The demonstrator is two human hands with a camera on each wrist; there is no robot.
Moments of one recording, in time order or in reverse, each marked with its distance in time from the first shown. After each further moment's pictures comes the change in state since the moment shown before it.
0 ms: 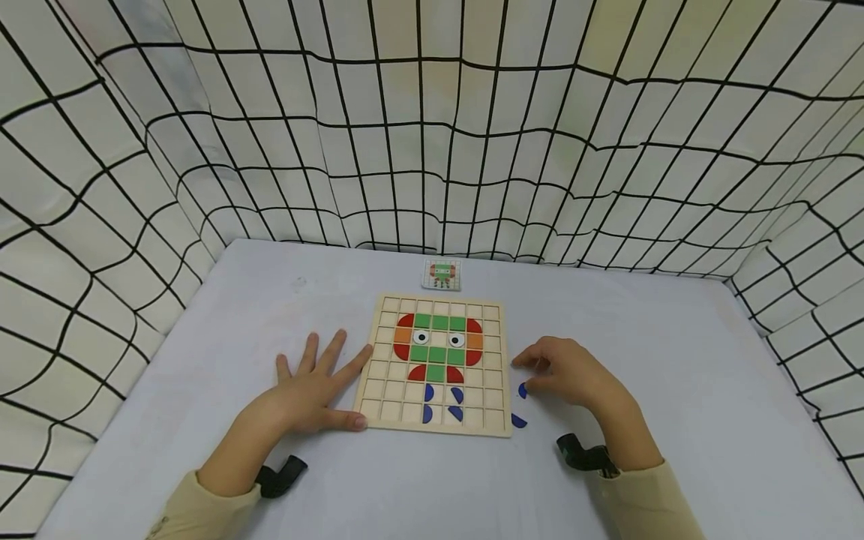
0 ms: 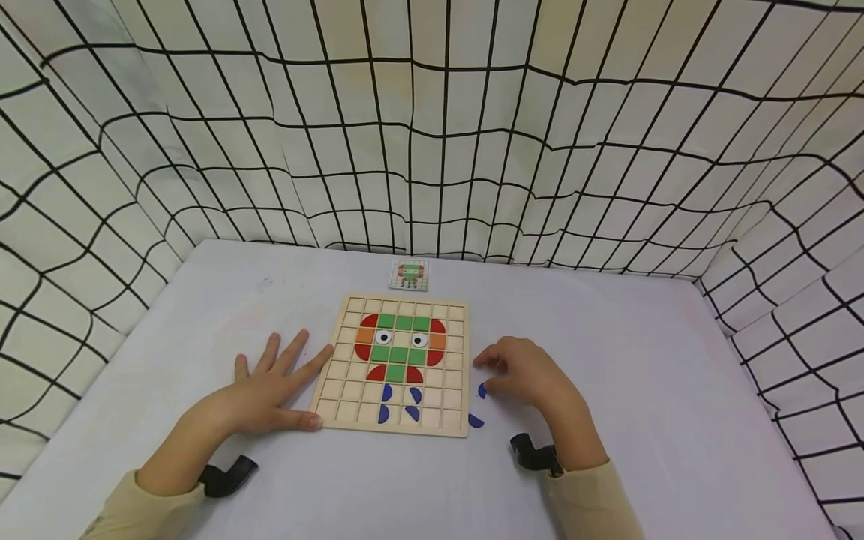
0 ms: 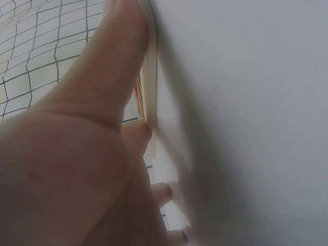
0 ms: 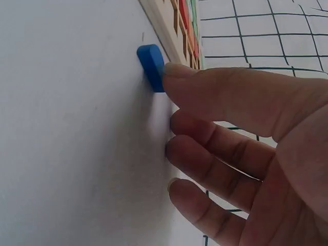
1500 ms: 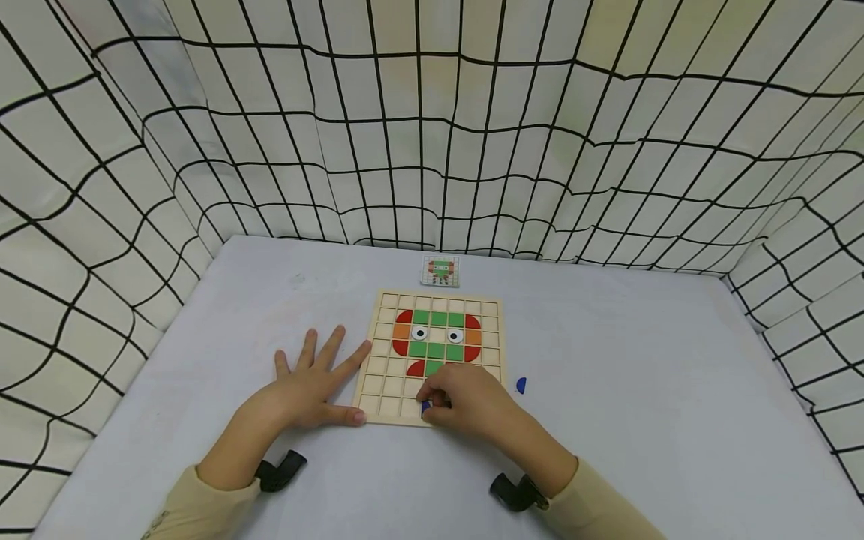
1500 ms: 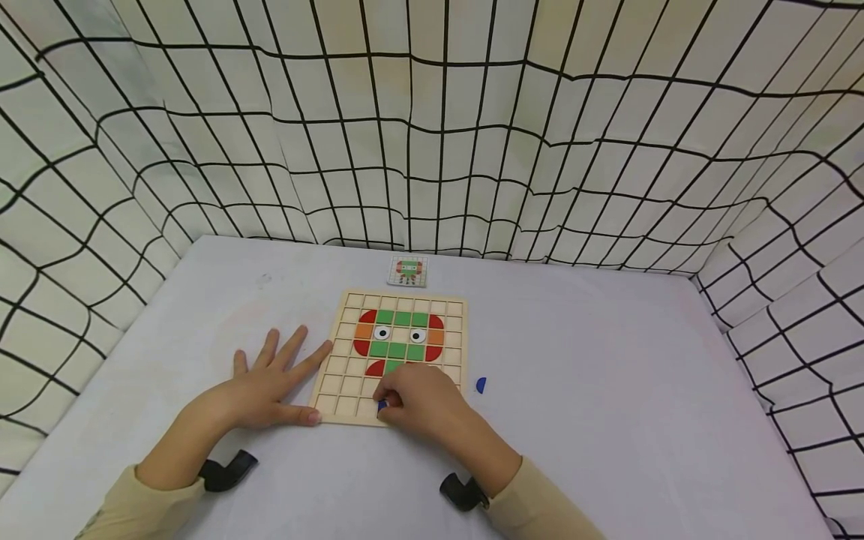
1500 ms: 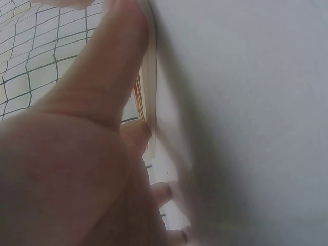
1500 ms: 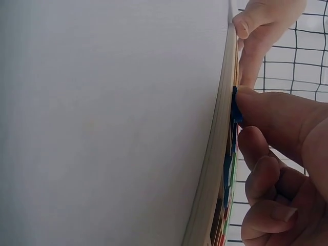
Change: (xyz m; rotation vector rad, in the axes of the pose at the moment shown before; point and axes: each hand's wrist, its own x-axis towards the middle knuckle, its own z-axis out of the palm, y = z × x) left_hand -0.004 0.007 -0.005 -0.020 -0.012 -0.006; right_hand 0.013 -0.106 0.073 -0.054 -0.032 -0.317
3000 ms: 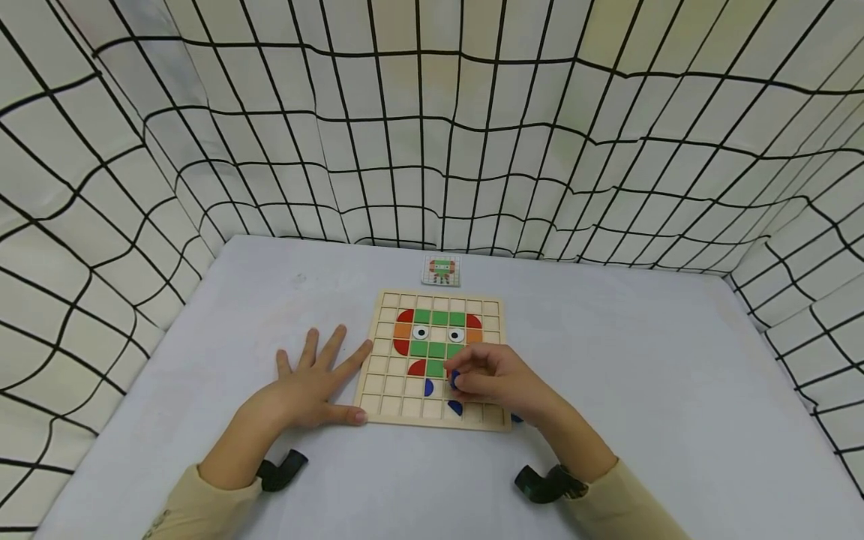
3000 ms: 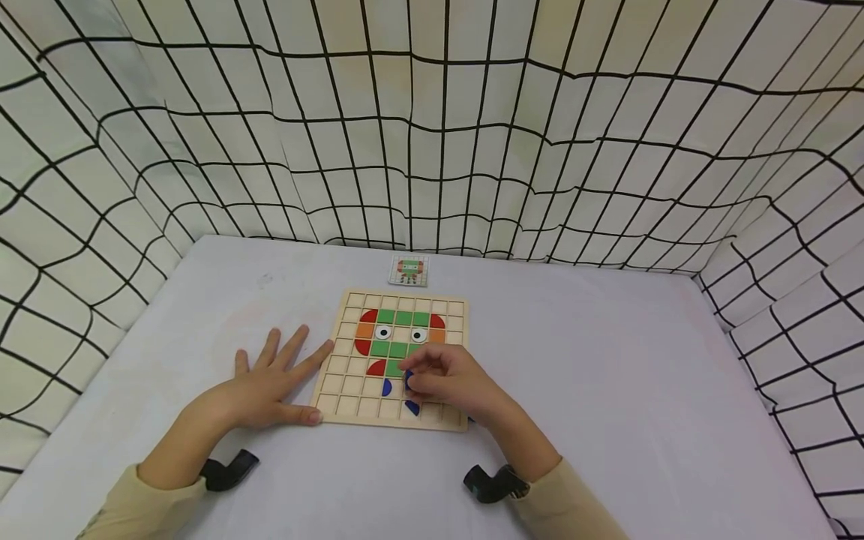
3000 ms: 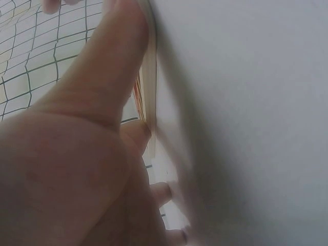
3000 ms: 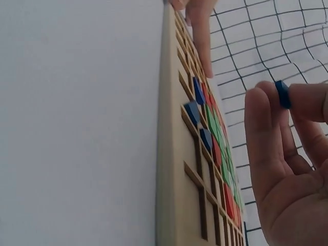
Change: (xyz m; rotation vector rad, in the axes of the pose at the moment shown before) left_hand 0.002 -0.004 0.002 -0.010 -0.003 -0.002; right_hand -0.018 0.042 -0.023 1.003 -0.050 0.172
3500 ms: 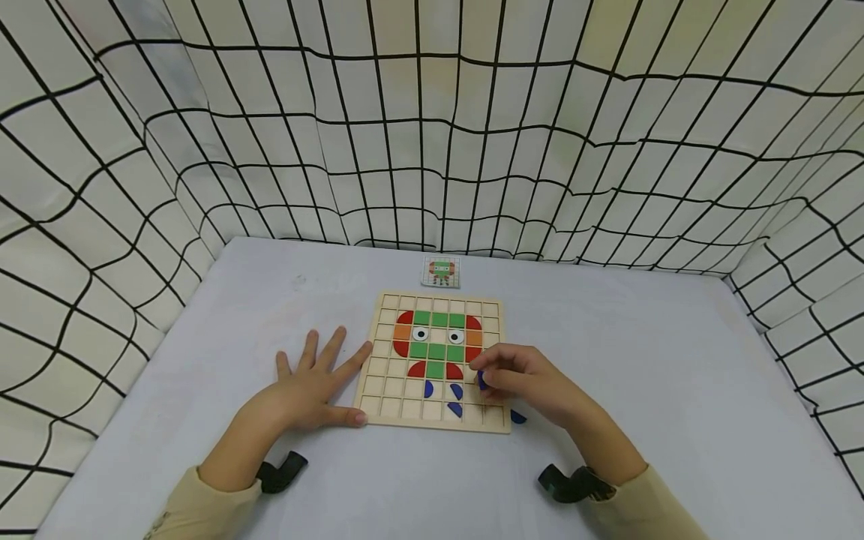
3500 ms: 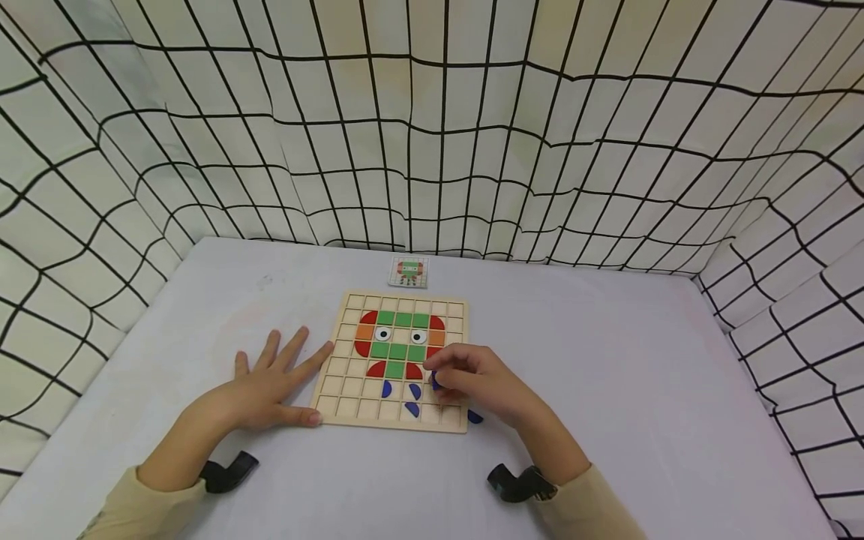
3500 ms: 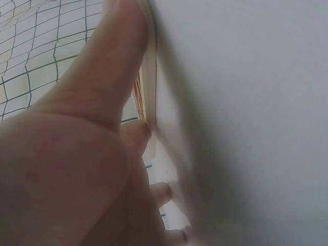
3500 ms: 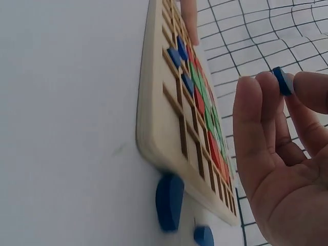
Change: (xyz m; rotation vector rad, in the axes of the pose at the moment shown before) left_hand 0.000 0.001 -0.001 0.012 -0.002 -0.002; right_hand -0.019 0.003 -0.030 -0.057 0.001 0.008
